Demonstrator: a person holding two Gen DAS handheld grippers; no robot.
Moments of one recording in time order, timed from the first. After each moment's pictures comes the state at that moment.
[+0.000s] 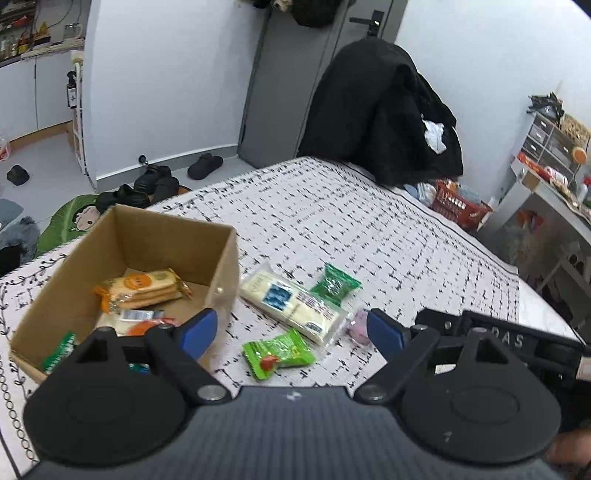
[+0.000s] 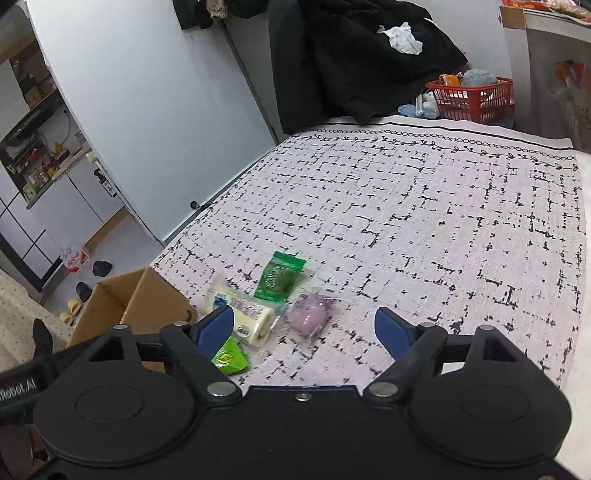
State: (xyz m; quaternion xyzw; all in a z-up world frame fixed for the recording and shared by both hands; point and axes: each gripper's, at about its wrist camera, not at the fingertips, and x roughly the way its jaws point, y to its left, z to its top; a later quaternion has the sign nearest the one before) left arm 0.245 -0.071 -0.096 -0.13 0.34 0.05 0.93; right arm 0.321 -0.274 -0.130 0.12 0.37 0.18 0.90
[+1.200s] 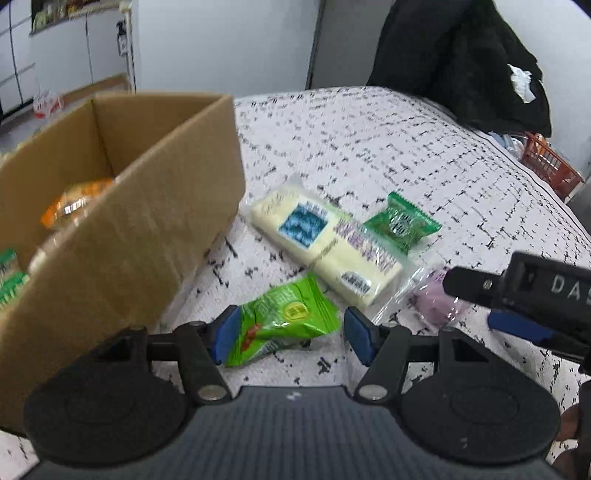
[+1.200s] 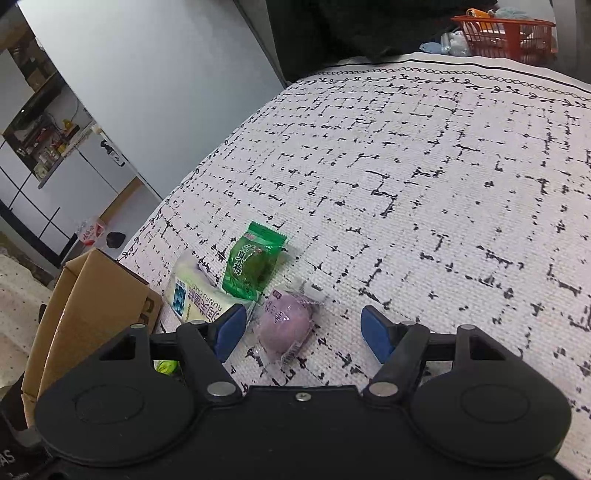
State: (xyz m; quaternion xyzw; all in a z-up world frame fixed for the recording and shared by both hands) left arm 0.312 -0.099 -0.201 -0.14 0.41 0.17 0.88; right arm 0.393 -0.262 -0.197 0.13 0.43 0.23 0.86
